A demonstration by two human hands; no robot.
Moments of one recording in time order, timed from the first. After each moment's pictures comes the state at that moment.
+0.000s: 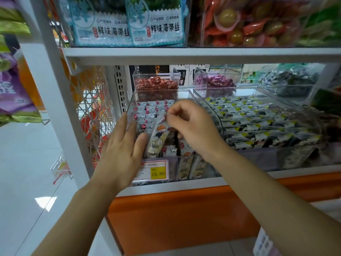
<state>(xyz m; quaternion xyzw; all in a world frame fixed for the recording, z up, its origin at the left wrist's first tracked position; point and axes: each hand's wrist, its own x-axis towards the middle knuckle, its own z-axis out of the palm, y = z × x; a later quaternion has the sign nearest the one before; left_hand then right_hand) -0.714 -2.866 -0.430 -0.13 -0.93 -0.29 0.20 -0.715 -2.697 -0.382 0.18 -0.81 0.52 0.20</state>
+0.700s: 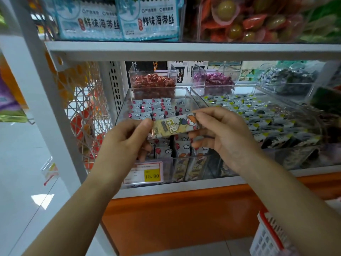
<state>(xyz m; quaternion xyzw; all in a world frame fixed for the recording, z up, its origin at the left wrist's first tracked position) -0.700 -2.841 -0.399 -0.11 -0.76 -0.63 0.11 -0.699 -2.646 -0.391 0.10 -0.64 0.76 0.08</state>
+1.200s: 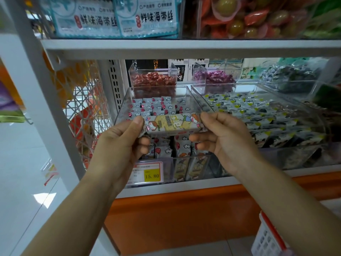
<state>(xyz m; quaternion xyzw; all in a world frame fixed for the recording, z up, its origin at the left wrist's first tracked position) -0.702 -2.837 -0.396 -0.05 -0.59 -0.81 0.01 -0.701 -2.647 -0.399 0.03 -0.60 0.80 0.09</state>
